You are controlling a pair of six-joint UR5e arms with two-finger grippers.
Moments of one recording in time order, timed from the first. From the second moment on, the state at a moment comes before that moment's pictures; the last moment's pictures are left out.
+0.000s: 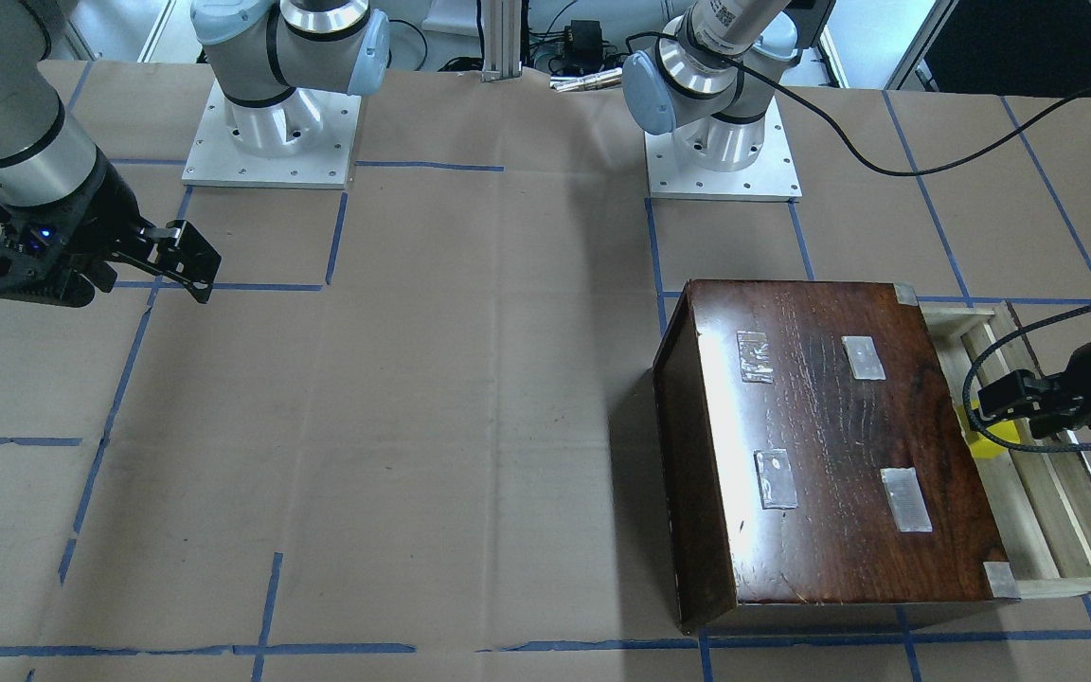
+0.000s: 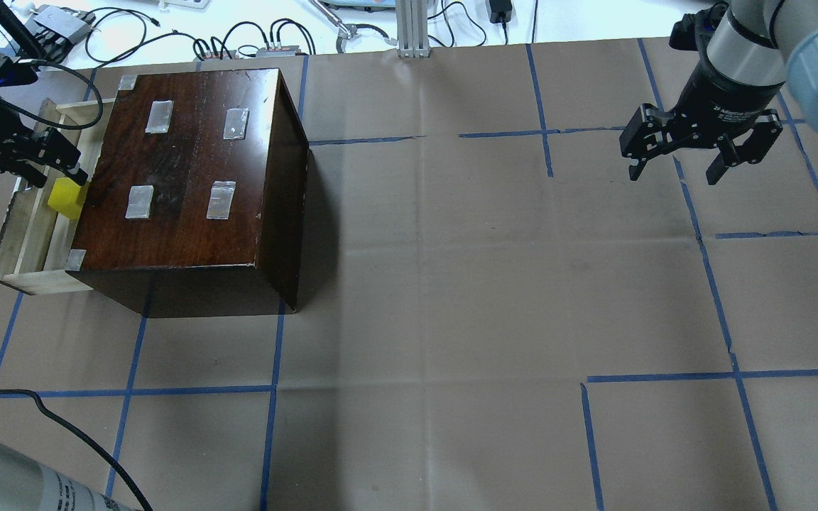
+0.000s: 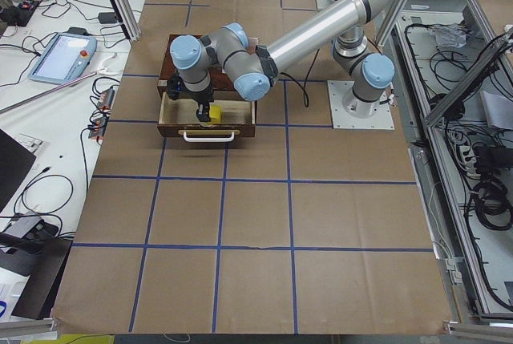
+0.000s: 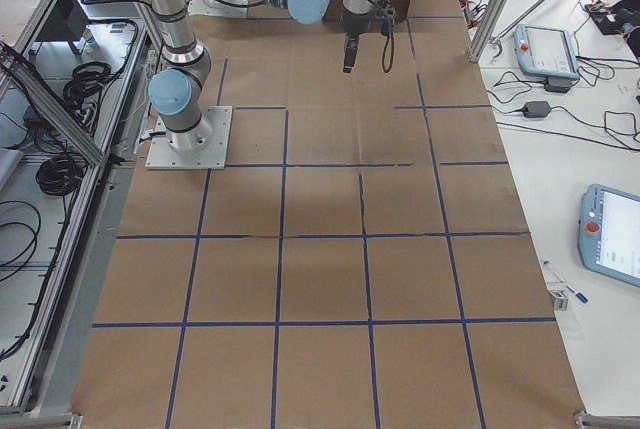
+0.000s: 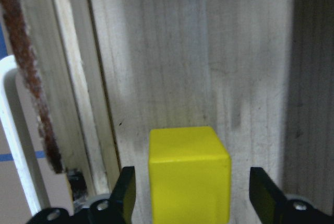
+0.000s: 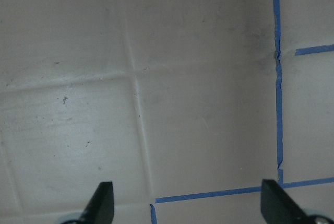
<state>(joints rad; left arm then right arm) -1.05 -1.94 -1.44 -1.41 1.50 0.59 1.43 -1.52 1.65 -1.63 -1.57 -0.02</state>
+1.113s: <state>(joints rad) -1.39 -1.74 -1.44 -1.54 1.60 0.23 1.43 -1.52 1.65 -1.63 -1.57 -0.02</state>
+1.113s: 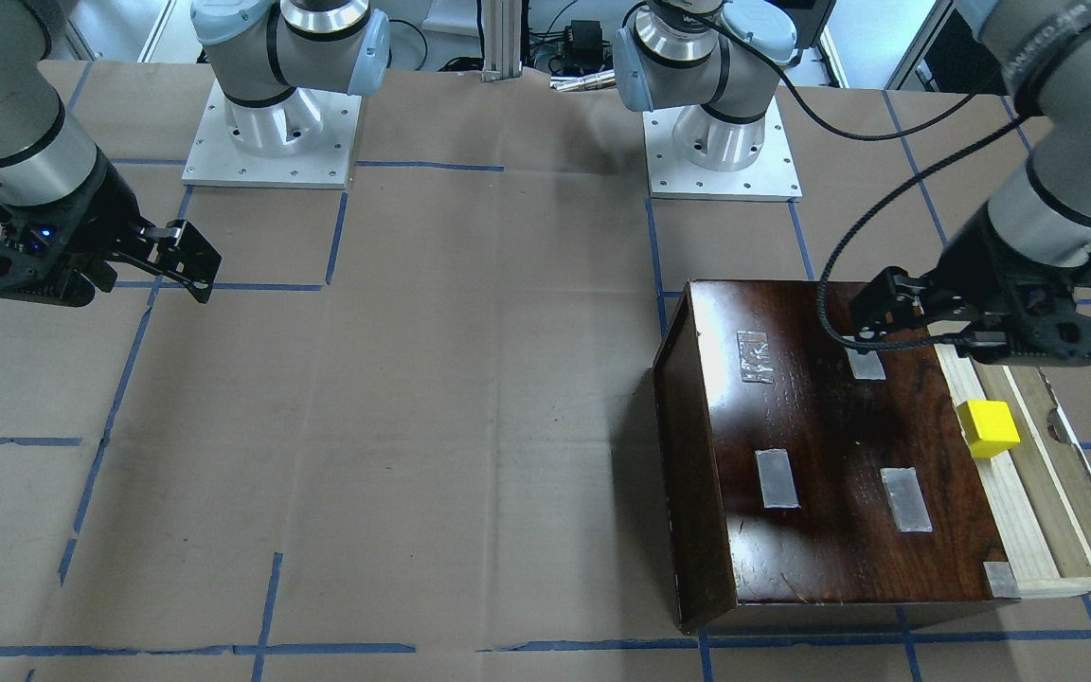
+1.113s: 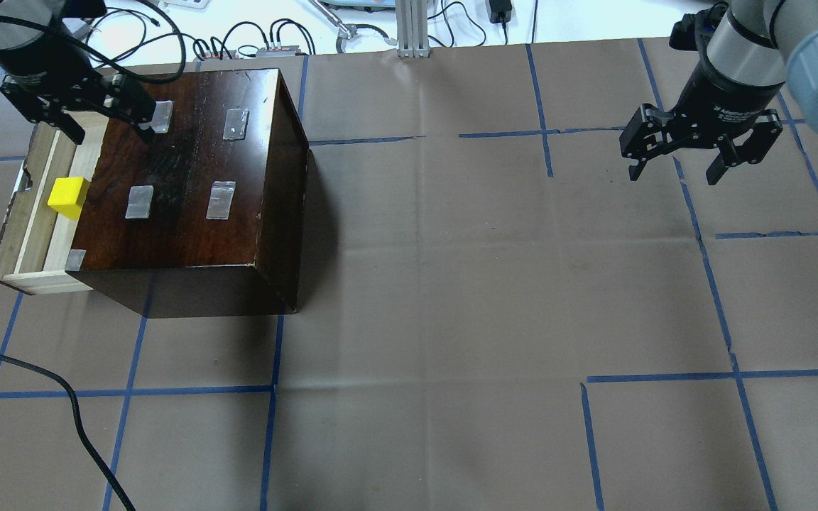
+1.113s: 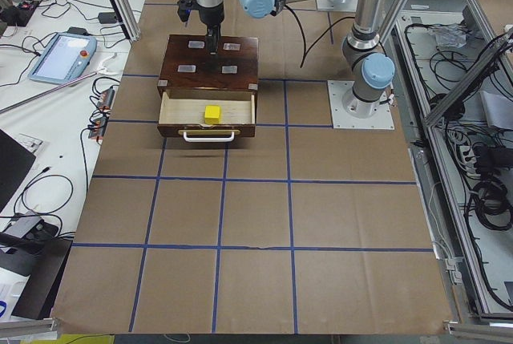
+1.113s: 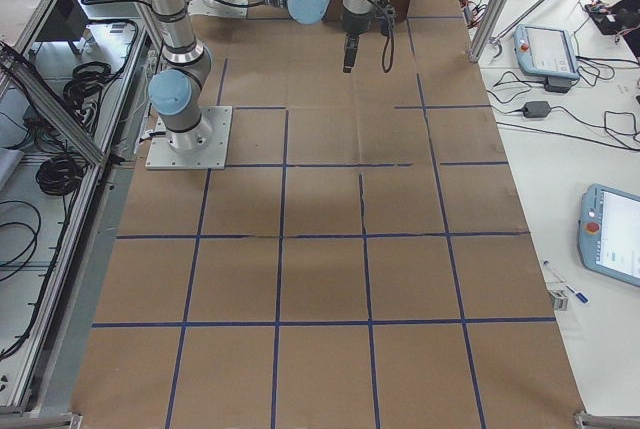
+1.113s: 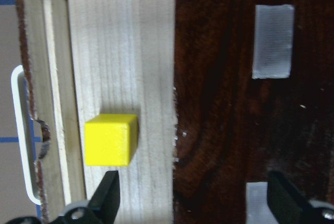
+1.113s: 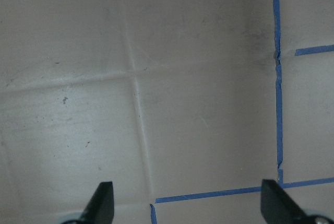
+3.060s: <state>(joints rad) -1.53 -1.67 -1.50 -1.58 1.59 0.16 1.43 -1.52 1.65 -1.63 -1.57 -0.02</state>
